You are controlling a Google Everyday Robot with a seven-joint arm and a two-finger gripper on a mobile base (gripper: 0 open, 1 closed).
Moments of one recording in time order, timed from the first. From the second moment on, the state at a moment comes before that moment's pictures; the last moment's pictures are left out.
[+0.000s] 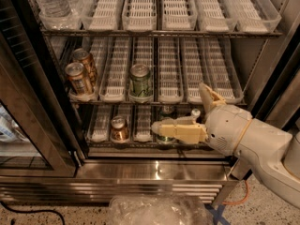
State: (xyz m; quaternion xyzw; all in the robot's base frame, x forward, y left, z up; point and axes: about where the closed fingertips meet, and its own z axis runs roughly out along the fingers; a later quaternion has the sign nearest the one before) arm 0.464 -0.070 0.898 -0.29 0.68 0.28 0.62
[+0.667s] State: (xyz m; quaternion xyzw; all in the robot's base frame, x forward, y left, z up) arm 0.465 -0.073 0.897 -0.30 0.68 0.26 0.61
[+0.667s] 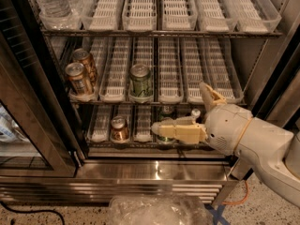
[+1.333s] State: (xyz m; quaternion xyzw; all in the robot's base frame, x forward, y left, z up) arm 0.490 -0.072 0.852 -0.29 0.70 0.22 0.62
